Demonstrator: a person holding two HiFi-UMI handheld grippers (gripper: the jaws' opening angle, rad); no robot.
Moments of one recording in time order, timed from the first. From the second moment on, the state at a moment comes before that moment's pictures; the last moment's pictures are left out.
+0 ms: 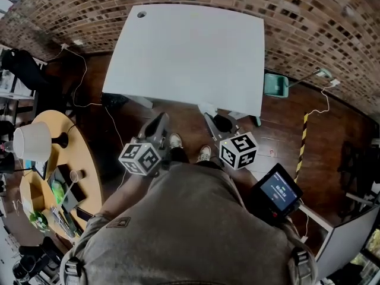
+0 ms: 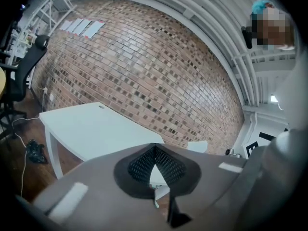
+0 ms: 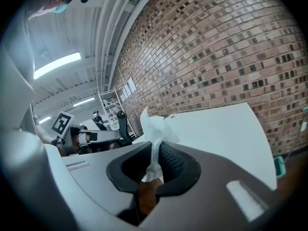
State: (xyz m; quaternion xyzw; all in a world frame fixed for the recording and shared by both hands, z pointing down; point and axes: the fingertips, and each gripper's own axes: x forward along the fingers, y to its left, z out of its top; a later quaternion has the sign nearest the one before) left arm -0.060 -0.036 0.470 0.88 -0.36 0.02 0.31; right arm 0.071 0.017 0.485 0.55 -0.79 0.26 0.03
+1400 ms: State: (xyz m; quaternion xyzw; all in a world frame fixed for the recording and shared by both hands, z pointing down) left arm -0.050 -0.035 0.457 0.90 -0.30 0.01 0.31; right arm 0.056 0.033 0.462 0.59 -0.77 0.25 0.01
